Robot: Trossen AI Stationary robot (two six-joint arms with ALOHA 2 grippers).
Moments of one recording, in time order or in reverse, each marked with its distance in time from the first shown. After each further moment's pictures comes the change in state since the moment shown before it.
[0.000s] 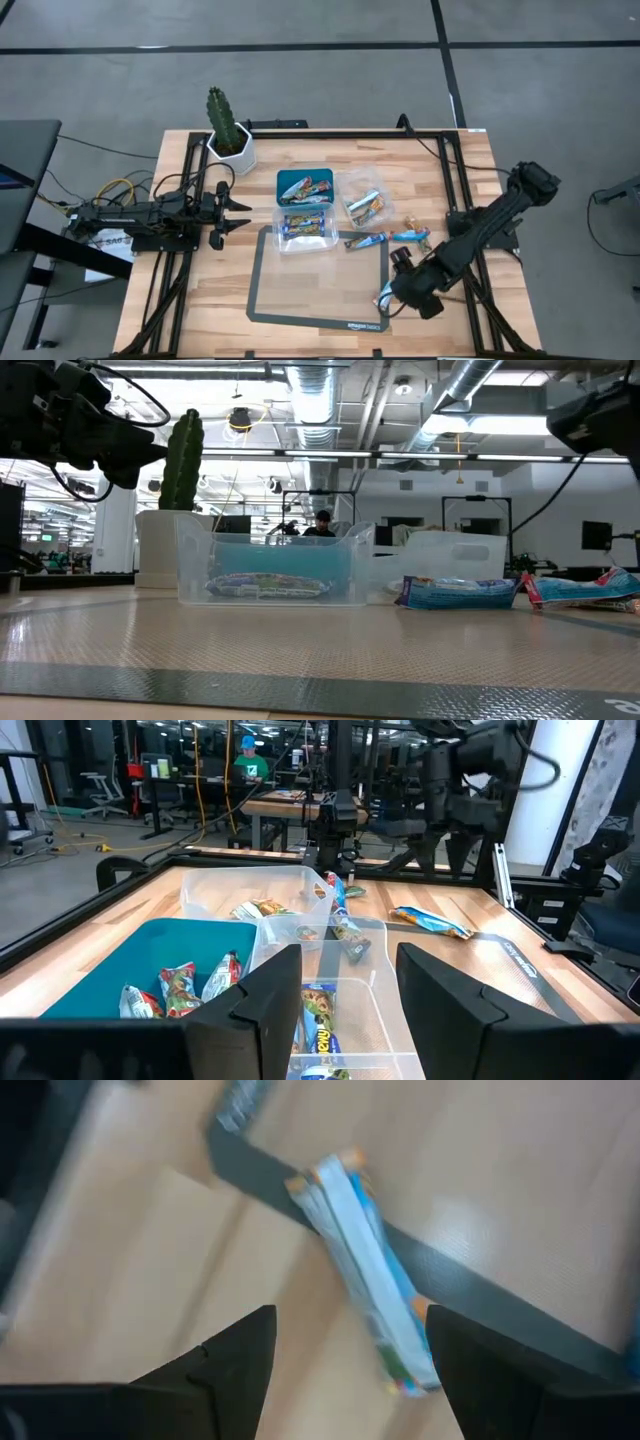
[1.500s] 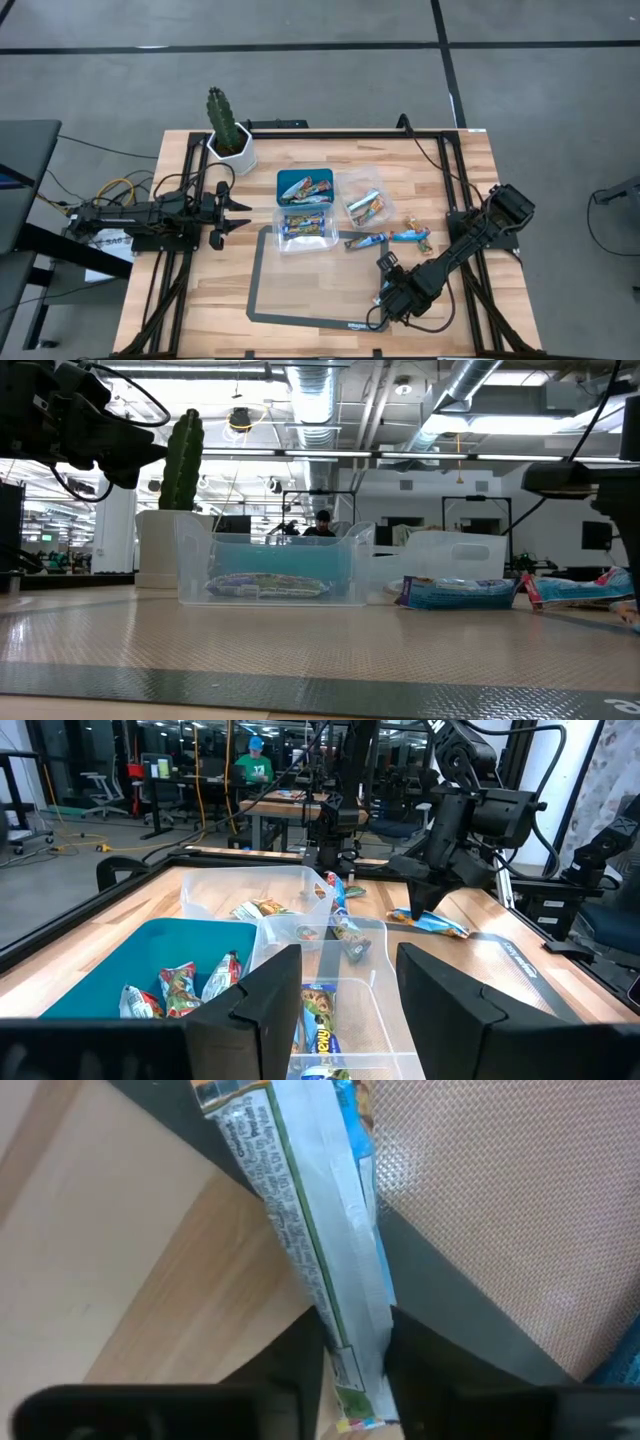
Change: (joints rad) left arm 0.000 0.000 0.000 0.000 0.000 0.000; right arm 0.009 0.320 0.076 -0.052 0.154 -0.183
